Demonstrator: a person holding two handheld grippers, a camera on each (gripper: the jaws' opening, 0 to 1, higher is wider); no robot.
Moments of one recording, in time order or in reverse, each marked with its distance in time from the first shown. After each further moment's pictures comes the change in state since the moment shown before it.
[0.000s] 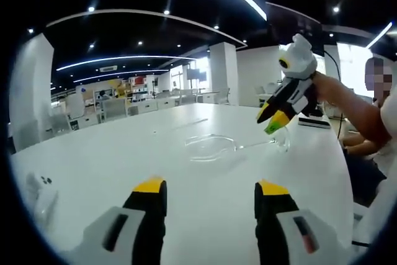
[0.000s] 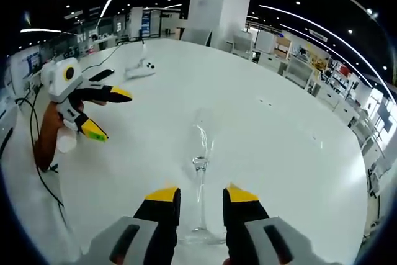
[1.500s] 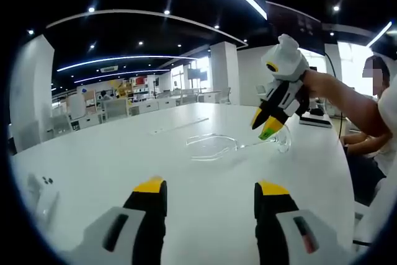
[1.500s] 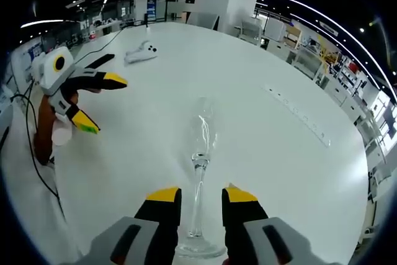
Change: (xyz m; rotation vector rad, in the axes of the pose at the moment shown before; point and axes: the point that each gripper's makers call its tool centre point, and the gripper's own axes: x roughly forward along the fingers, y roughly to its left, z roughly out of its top) left arm 0.000 0.001 -0.001 0.006 0.003 0.008; right arm 0.024 0.001 -0.004 -0.035 0.124 0.042
